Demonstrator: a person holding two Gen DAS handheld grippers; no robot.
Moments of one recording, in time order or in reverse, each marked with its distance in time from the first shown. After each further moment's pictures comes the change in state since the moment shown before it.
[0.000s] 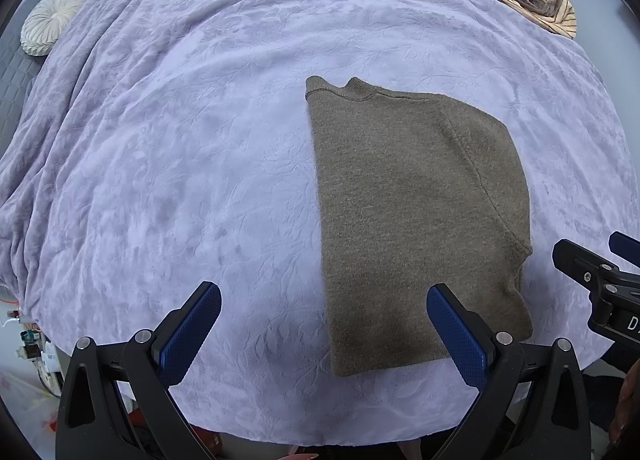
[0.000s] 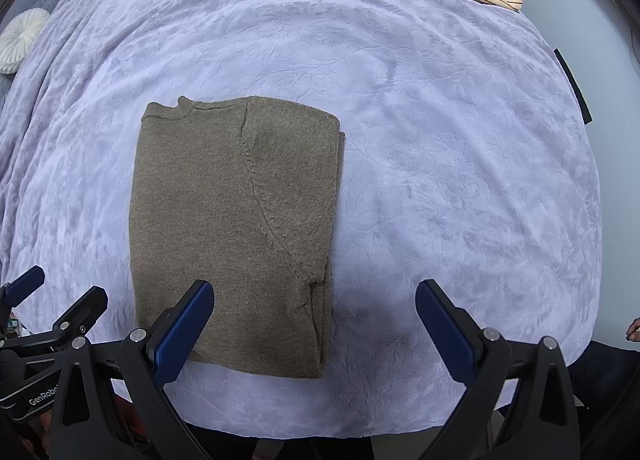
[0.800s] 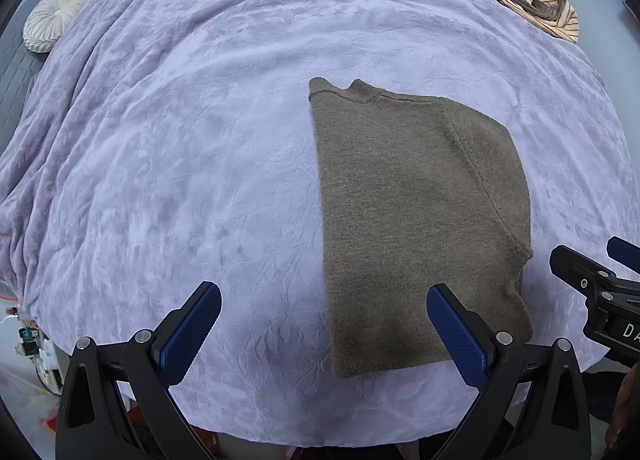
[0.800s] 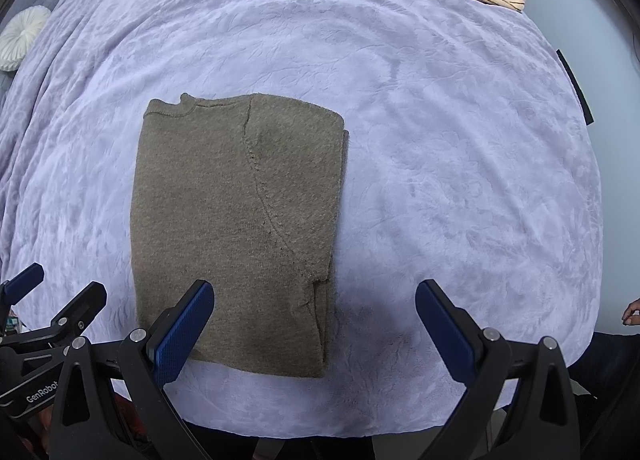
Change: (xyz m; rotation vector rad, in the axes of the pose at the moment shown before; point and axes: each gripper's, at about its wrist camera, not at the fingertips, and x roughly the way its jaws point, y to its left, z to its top) left arm -0.001 0.002 0.000 -0.007 -0.002 0.003; right arm 0.000 0.003 -0.002 -0.001 0.003 0.000
